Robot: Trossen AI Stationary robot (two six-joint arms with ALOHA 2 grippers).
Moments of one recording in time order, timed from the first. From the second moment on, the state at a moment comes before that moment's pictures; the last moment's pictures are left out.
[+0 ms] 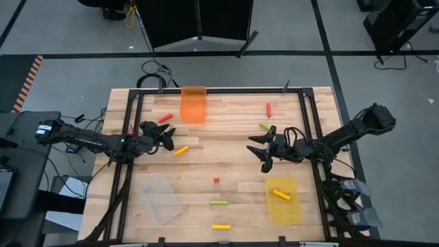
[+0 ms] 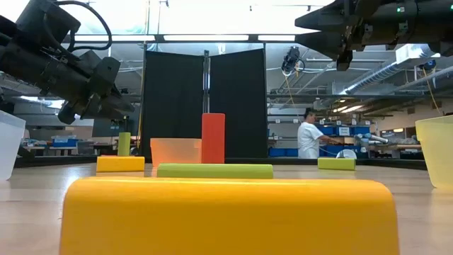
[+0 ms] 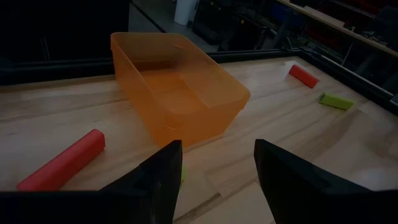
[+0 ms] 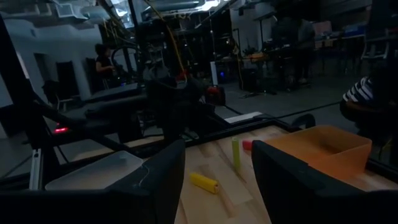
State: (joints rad) left arm -0.10 0.69 0.13 0.08 -0.86 -0.72; right arm 0.28 1.22 0.31 1.01 0.55 0.13
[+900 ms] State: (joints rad) left arm -0.01 0.69 0.13 0.02 -0.81 -0.71; right arm 0.26 1.25 0.31 1.06 0.52 0.13
